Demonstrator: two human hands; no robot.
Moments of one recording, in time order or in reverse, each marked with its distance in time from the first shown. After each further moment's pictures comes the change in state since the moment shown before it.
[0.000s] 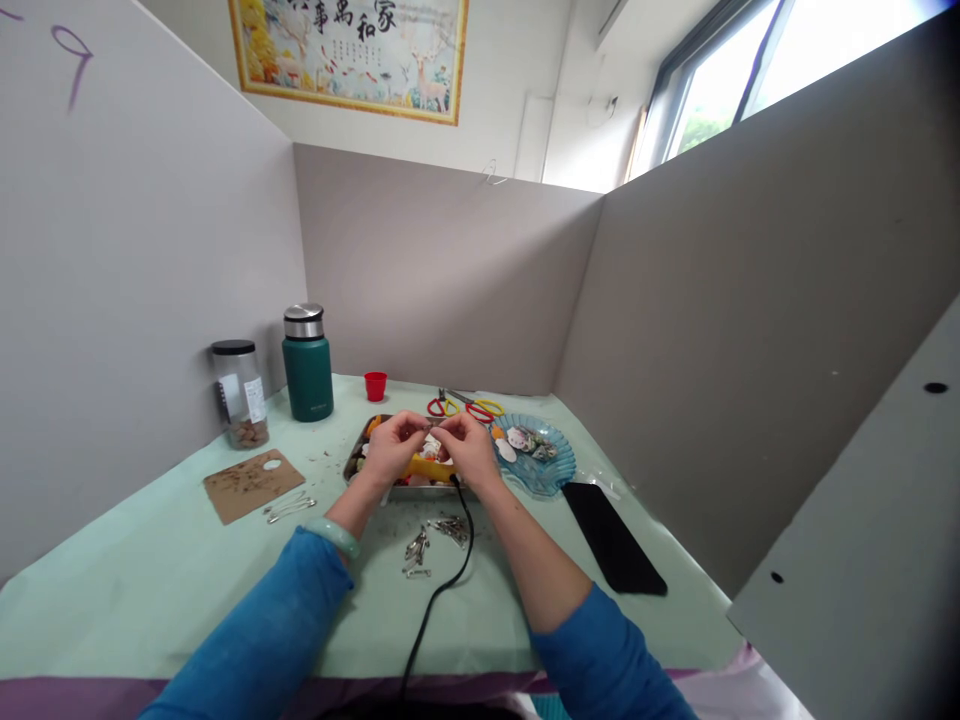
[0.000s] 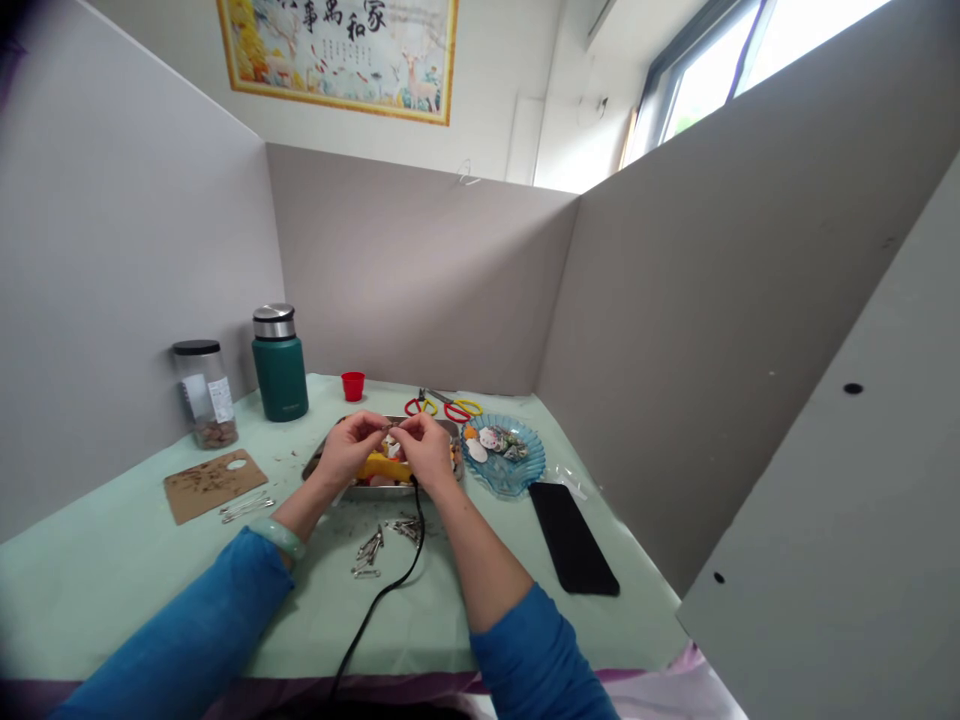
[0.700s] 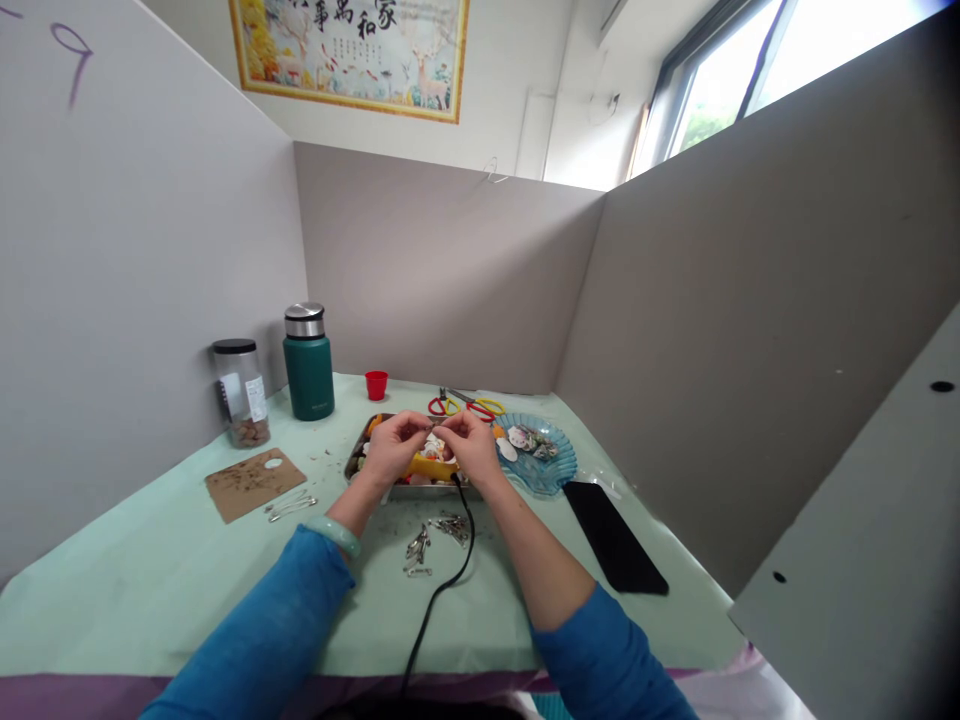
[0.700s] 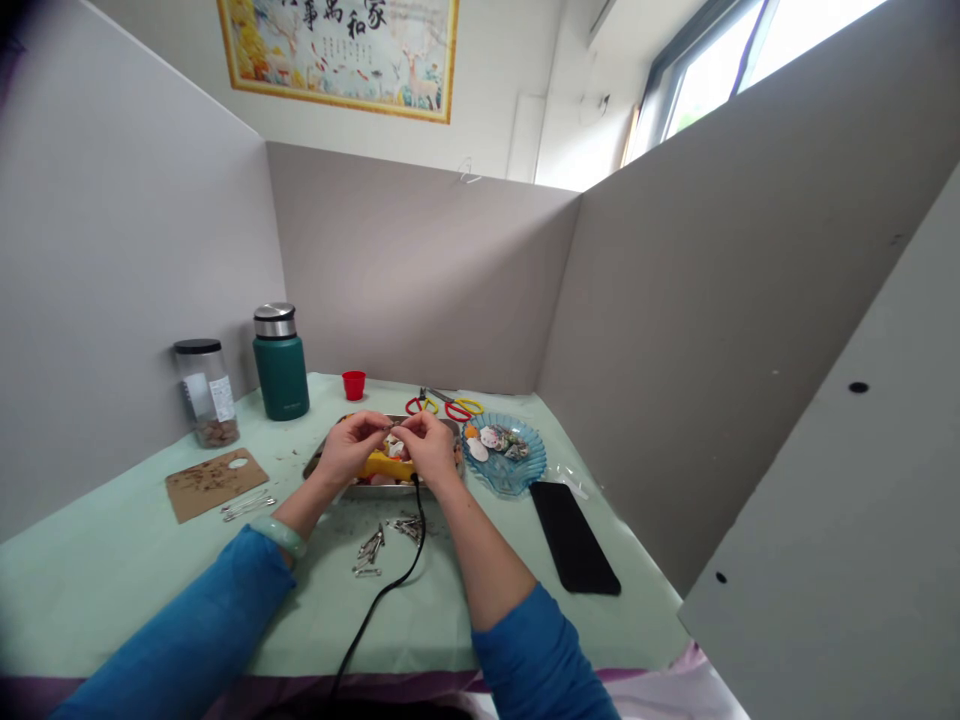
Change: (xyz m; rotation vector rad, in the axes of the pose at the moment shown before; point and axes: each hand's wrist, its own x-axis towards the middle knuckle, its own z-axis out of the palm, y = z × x) left_hand 0.002 -0.007 -0.003 0.016 -0.040 0.093; right_hand 0.005 0.005 -0.002 0.053 -0.001 -0.014
